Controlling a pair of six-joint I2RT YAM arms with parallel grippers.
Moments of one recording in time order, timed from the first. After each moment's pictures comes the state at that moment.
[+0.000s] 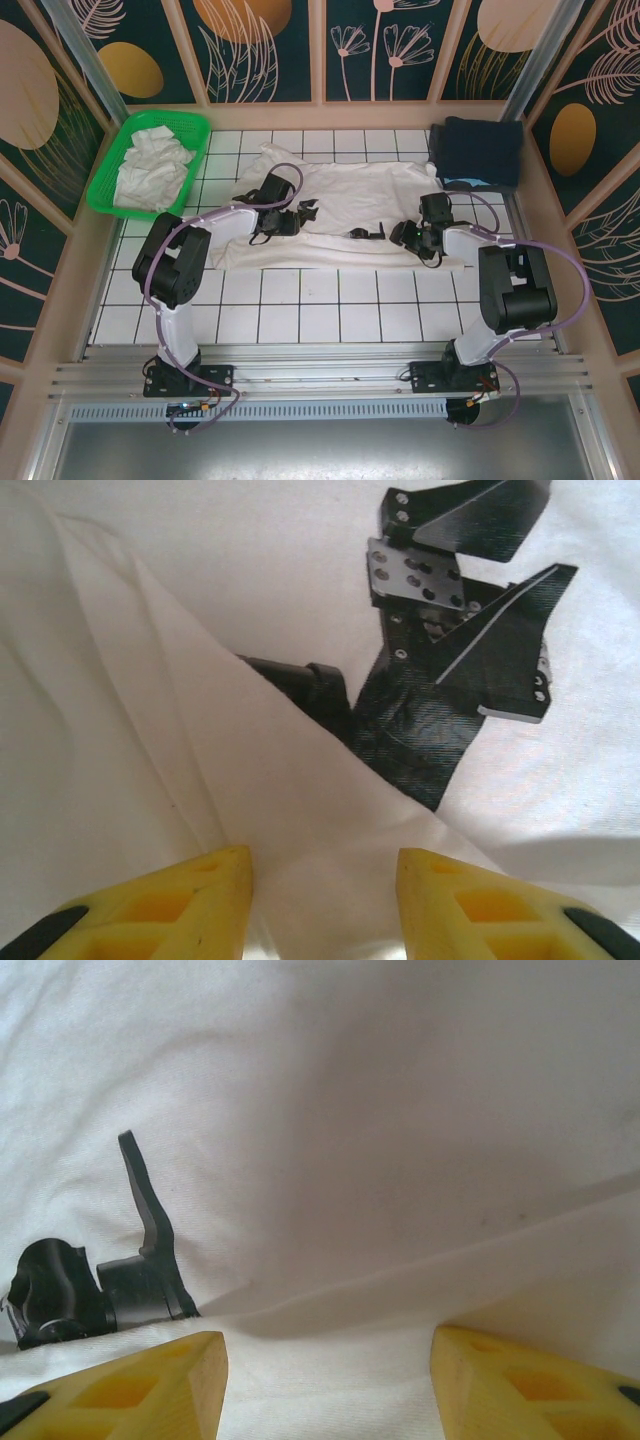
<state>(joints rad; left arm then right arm) -0.48 1.94 1.24 -0.37 0.00 -0.43 0.16 1.62 0.80 -0.24 -0.20 0.57</state>
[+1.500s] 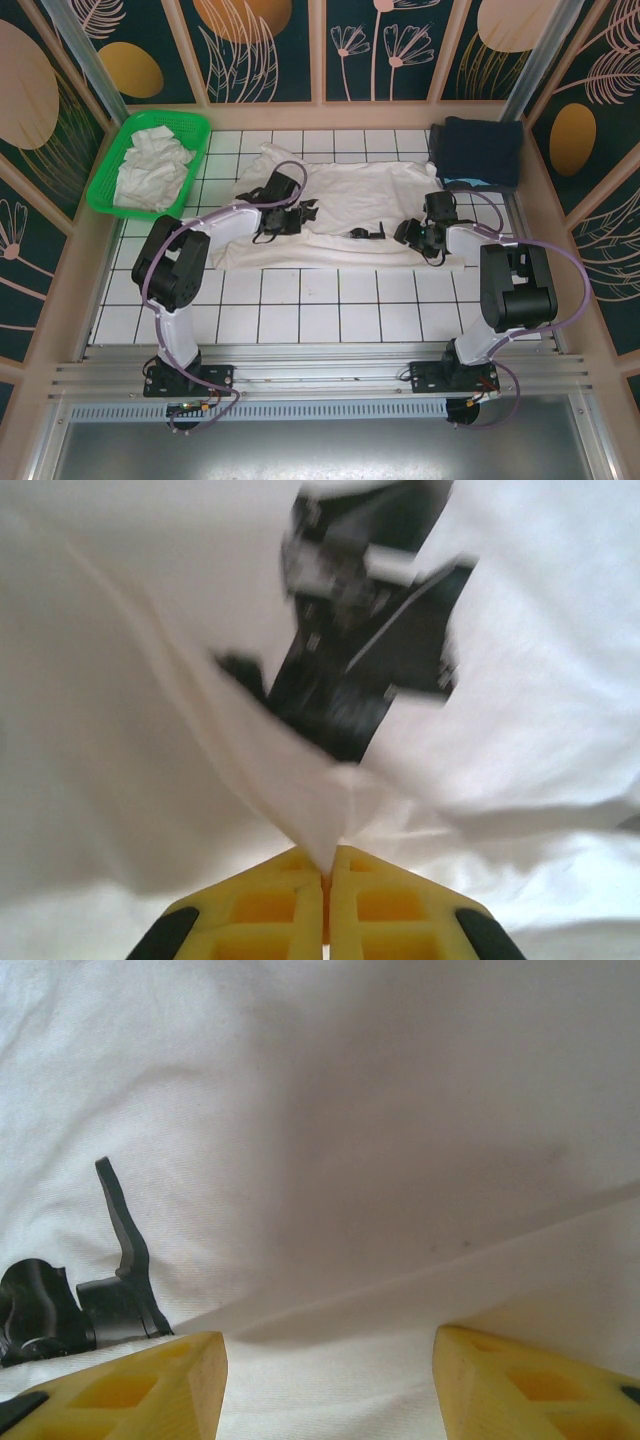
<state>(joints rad) -0.52 1.93 1.31 -0.41 0.04 -0.46 0.13 1.62 0.81 -0.25 -0.20 0.54</state>
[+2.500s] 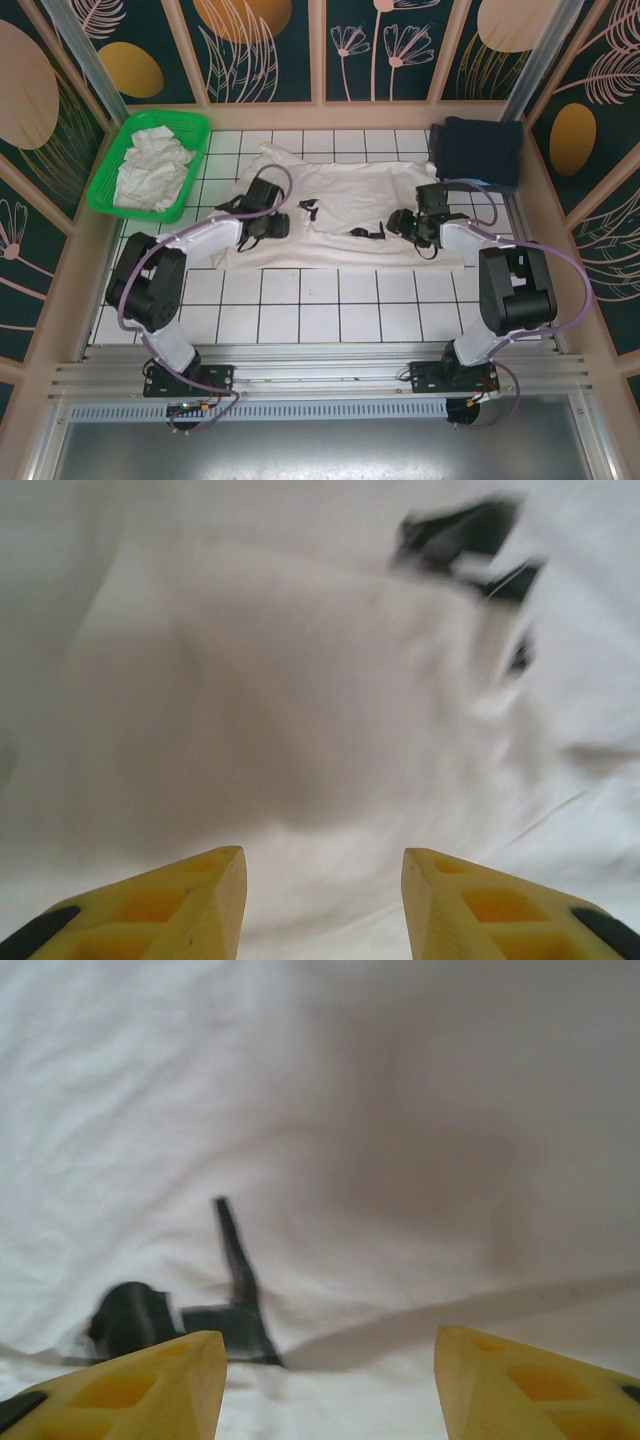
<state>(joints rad) -0.47 1.72 1.04 -0.34 -0.05 -0.38 0.20 1.61 0.85 -0.23 -0.14 0.58</state>
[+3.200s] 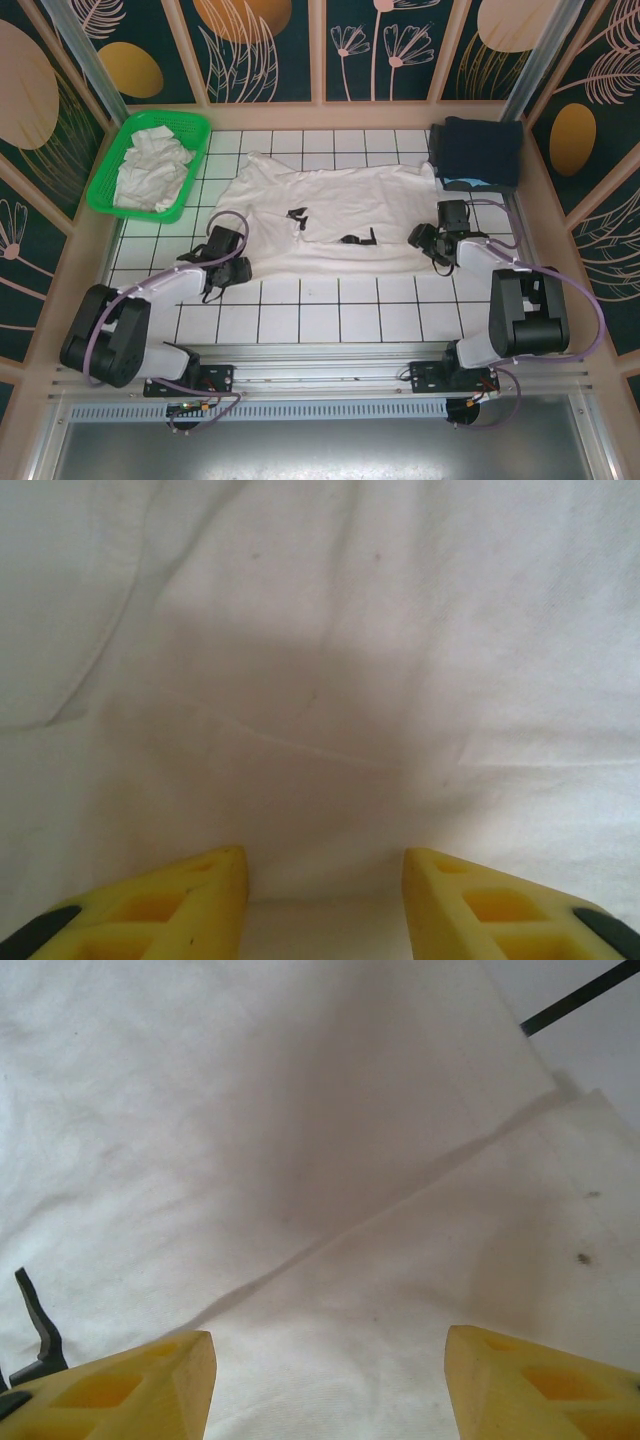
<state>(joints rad) -0.36 1.35 0.57 -0.33 -0.09 -0.55 0.08 1.45 0.70 -0.26 -0.08 0.61</state>
